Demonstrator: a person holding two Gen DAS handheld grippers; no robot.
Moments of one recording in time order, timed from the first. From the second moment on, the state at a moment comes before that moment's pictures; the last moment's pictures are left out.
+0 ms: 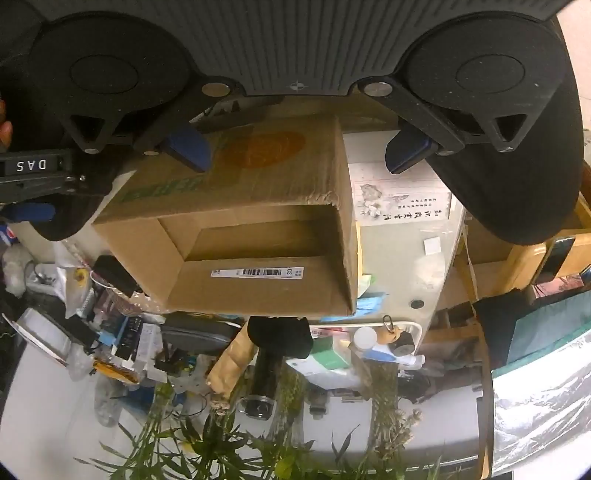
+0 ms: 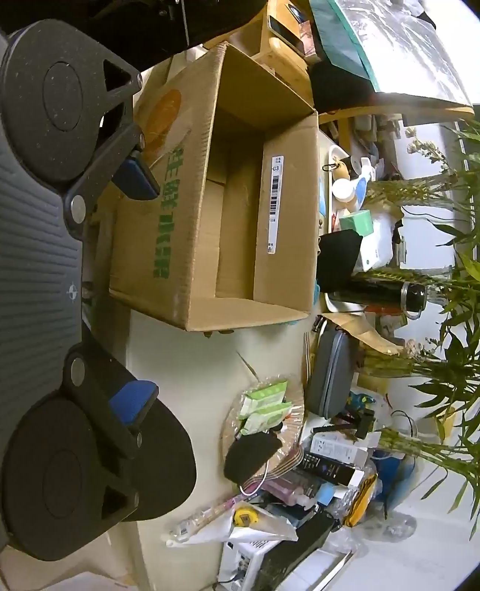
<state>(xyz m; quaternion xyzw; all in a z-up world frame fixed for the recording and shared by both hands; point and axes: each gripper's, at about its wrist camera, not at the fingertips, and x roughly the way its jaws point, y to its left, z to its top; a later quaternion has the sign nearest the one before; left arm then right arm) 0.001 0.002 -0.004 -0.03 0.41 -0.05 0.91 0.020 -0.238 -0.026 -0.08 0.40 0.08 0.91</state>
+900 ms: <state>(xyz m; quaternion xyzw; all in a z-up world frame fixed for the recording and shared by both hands) -0.001 0.013 -0.005 -0.04 0.38 -0.10 0.92 0.058 -0.256 0.015 -0.09 0.39 0.07 0.91</state>
